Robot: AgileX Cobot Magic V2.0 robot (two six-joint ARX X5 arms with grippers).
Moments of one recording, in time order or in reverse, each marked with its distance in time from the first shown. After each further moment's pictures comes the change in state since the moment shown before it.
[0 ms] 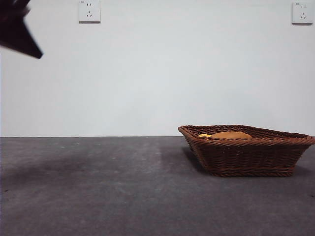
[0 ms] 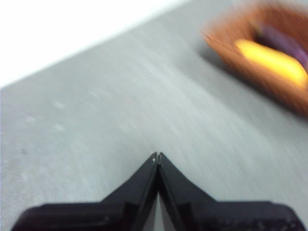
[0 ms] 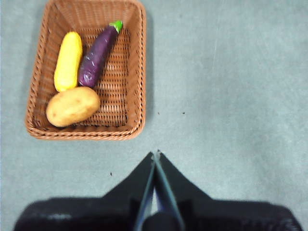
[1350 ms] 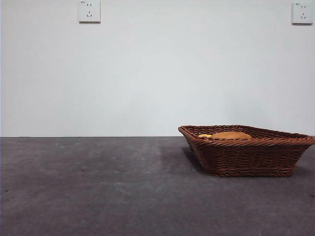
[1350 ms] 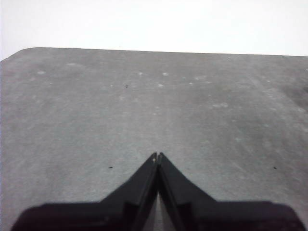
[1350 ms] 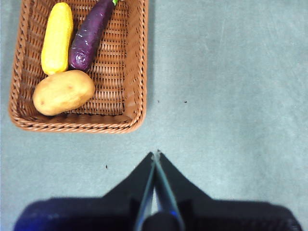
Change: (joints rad) left arm 0.289 -0.851 -0.587 -0.060 -0.104 -0.287; right arm 0.000 0.120 0.000 0.000 0.003 0.000
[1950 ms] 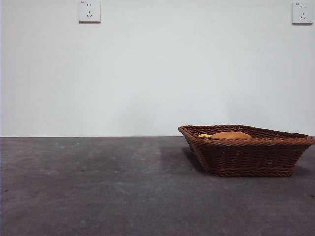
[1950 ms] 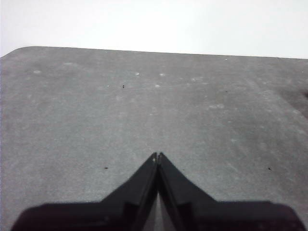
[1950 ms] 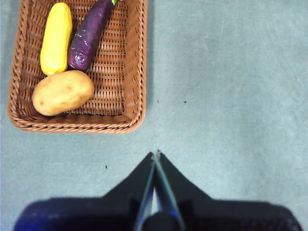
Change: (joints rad) left arm 0.000 0.000 0.000 0.003 0.020 -0.010; right arm 0.000 0.000 0.000 0.000 0.000 0.000
